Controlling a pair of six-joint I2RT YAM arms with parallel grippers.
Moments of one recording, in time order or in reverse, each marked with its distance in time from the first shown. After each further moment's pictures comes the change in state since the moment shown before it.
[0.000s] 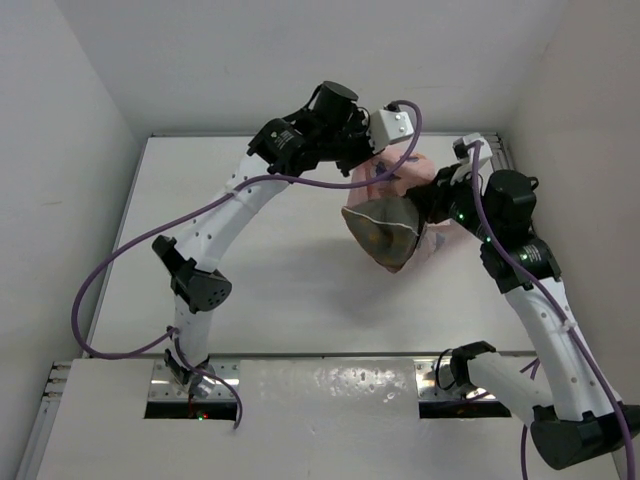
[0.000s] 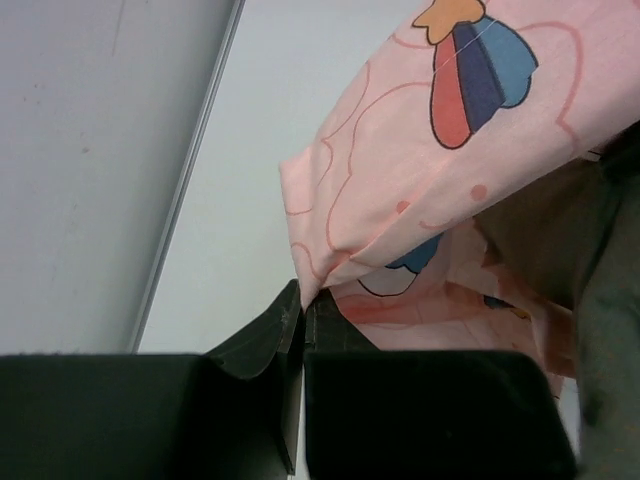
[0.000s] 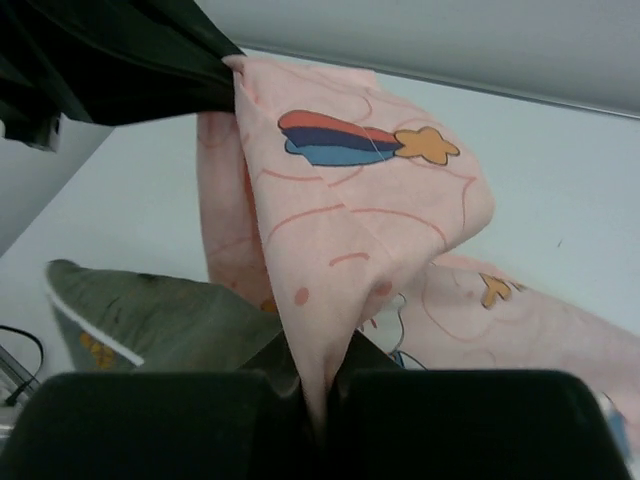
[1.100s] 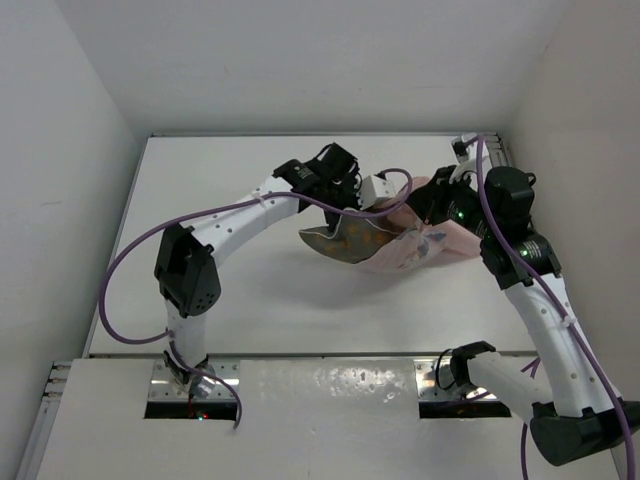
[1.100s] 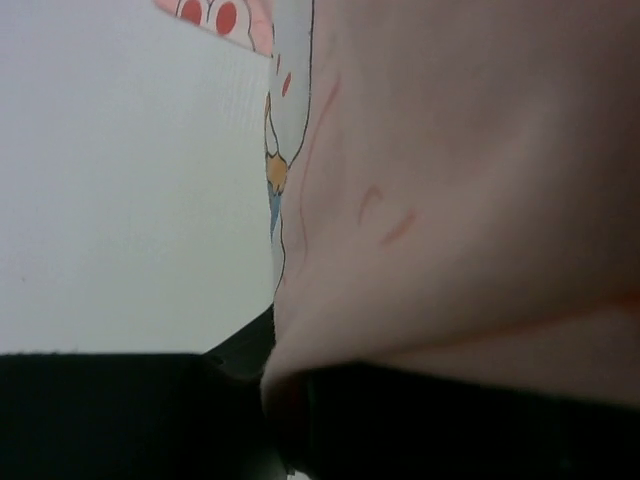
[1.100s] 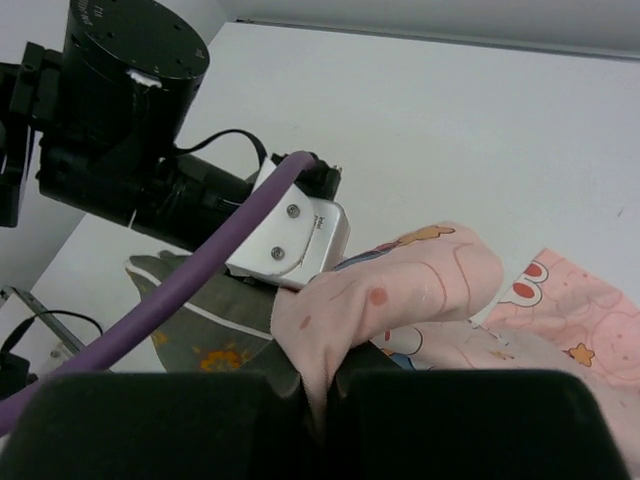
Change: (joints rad) left arm 0.023 -0.074 -0.627 0.153 0.196 -0.010; right arm 0.000 0.023 0.042 -0.057 -0.057 0.093
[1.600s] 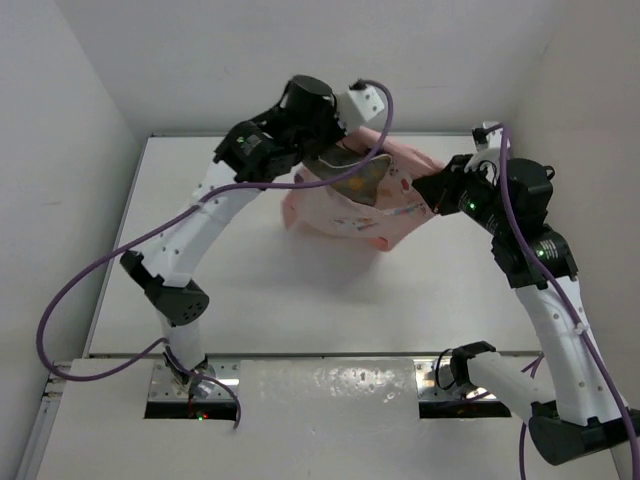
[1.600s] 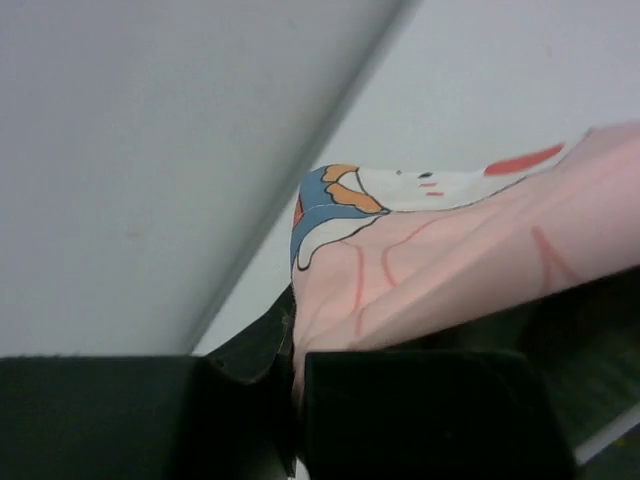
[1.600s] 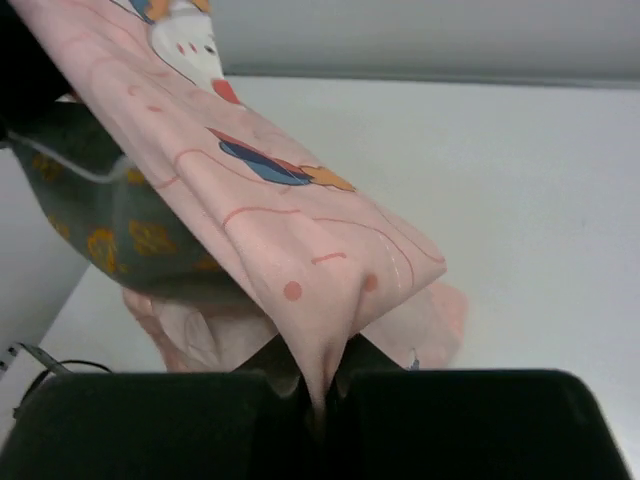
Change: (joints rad) left arm -0.018 -0.088 0.380 -0.090 -0.624 0.006; right arm -0.014 0.000 0.115 -0.142 0.113 0.032
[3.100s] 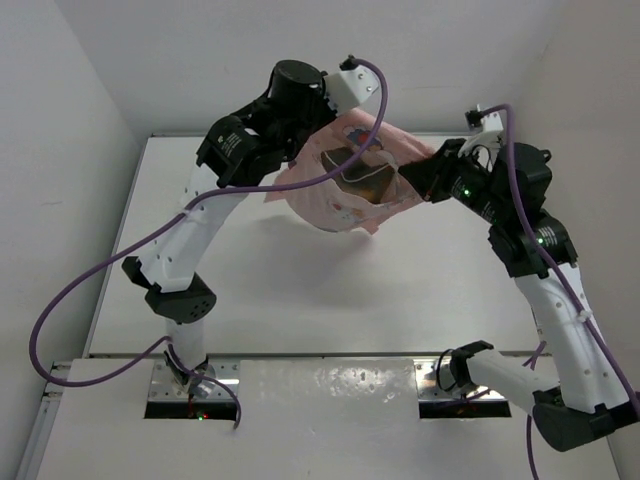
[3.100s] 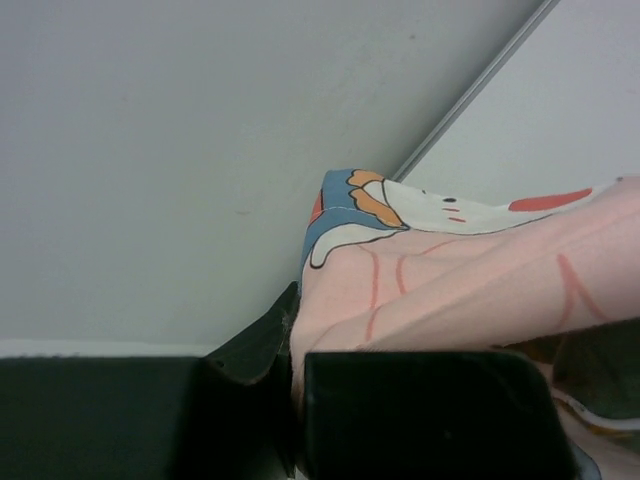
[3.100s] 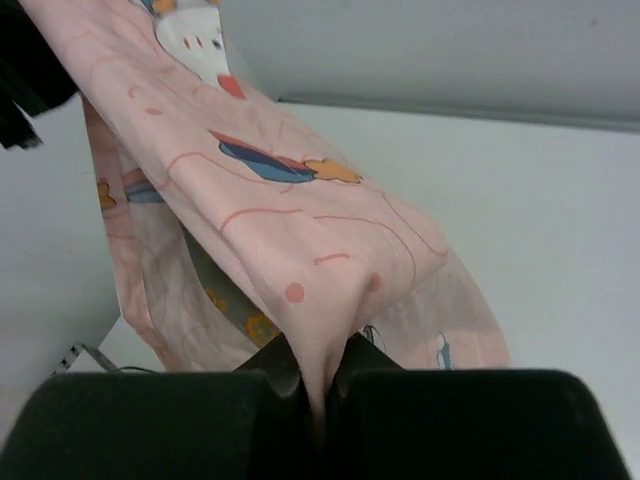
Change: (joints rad) left arm -0.041 0.040 0.394 -0.102 -0.202 0.089; right arm 0.067 0.078 0.160 0.067 -0.035 0.077
